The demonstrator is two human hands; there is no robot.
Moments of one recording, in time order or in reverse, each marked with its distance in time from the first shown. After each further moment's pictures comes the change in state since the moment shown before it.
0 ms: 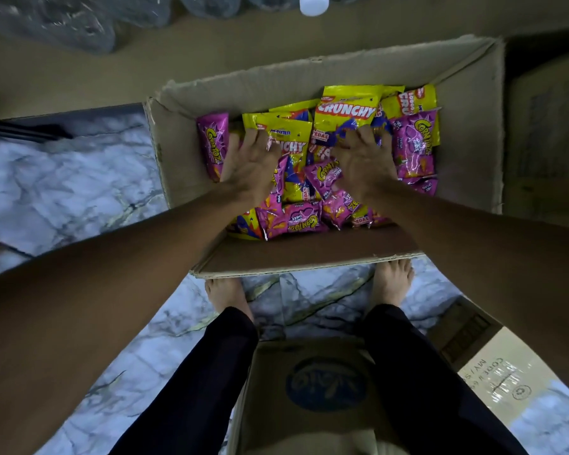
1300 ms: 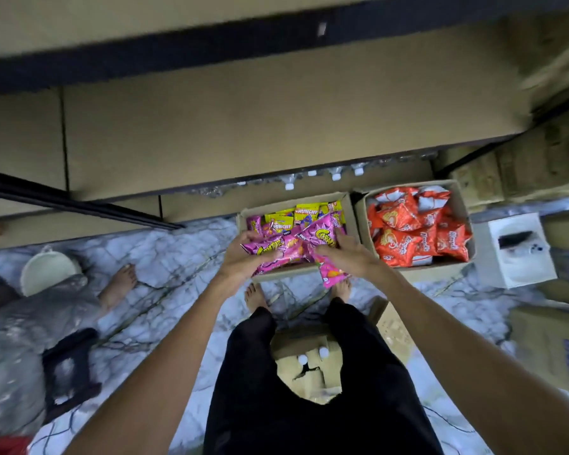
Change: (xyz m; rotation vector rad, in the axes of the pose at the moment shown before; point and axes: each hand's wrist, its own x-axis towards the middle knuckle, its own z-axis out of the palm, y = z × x) left_hand -0.380 -0.039 -0.533 -1.321 -0.182 -0.071; right_hand -0.425 -0.006 -0.421 1.103 -0.244 0.237
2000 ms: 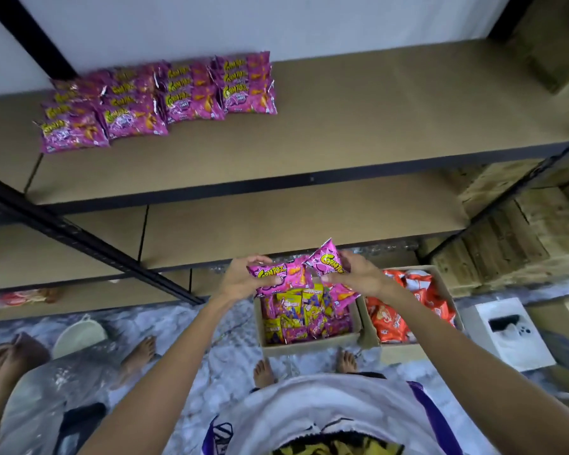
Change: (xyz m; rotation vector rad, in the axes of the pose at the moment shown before) left_hand -0.123 0.138 -0.073 0.261 -0.027 0.362; right_hand -0.145 -0.087 -0.082 0.017 0.110 -0.387
